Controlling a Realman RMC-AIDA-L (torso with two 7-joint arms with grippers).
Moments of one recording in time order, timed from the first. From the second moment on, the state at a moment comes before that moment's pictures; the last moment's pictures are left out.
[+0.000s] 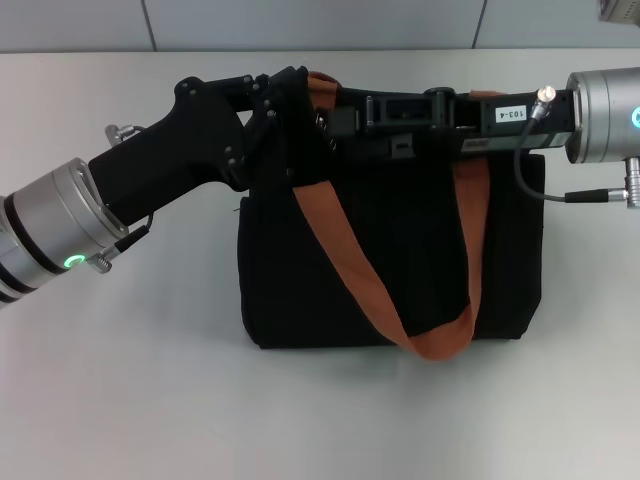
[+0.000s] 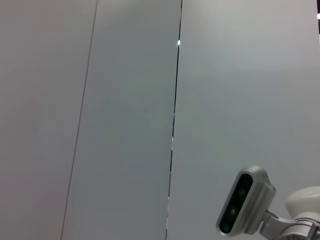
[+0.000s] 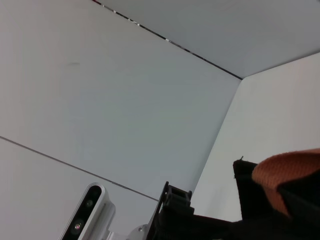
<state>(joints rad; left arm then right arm) -0.62 -2.08 0.58 0.19 1.60 1.69 -0.82 0.83 2.00 -0.77 -0.42 -1.88 -1.63 2.25</state>
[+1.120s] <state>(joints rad) -0.63 -2.08 0.58 0.18 1.58 1.69 -0.81 0.83 2.01 -0.79 -0.45 -1.89 -1.58 2.07</state>
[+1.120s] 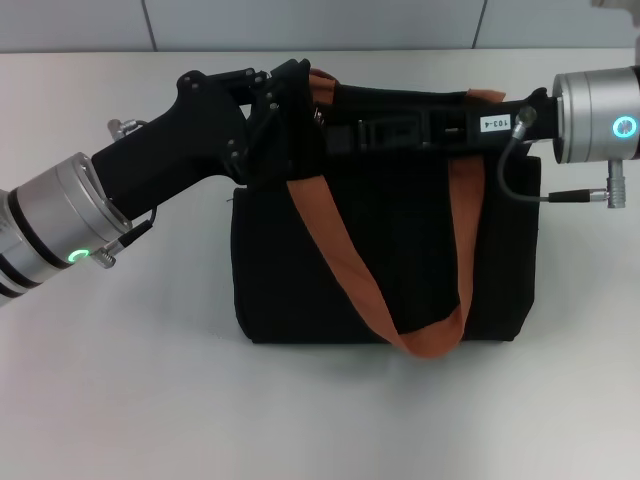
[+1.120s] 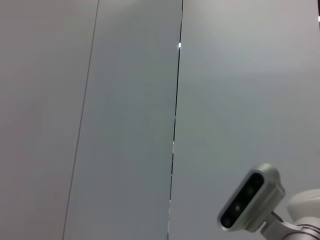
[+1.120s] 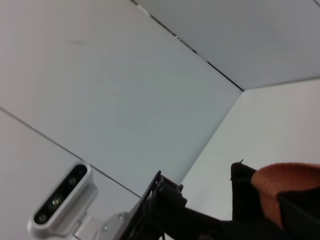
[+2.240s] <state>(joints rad) -0.64 -2.08 0.58 0.18 1.57 1.69 -0.83 0.72 2.08 -0.80 -0.59 -1.80 -1.56 1.45</state>
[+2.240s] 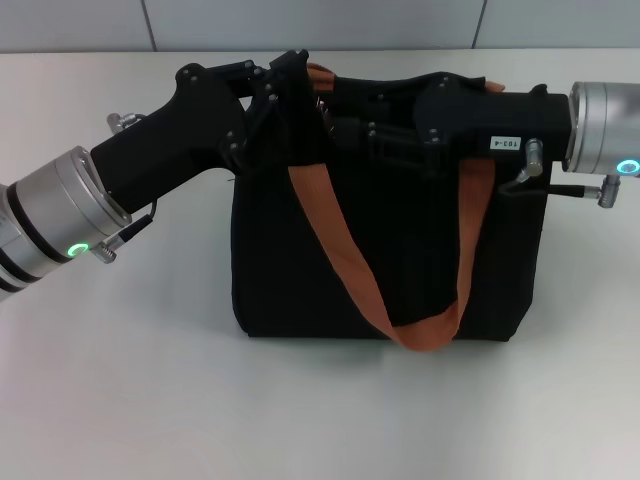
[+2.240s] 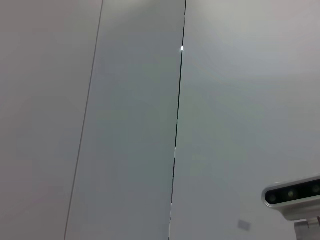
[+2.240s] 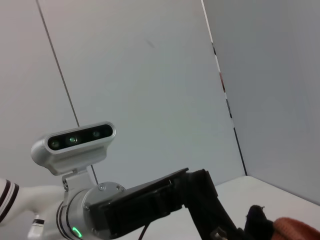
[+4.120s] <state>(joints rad) -0.65 -2.08 0.59 0.16 1.57 1.69 -0.82 0.74 2.08 -0.90 -0.59 -1.76 -1.60 1.52</state>
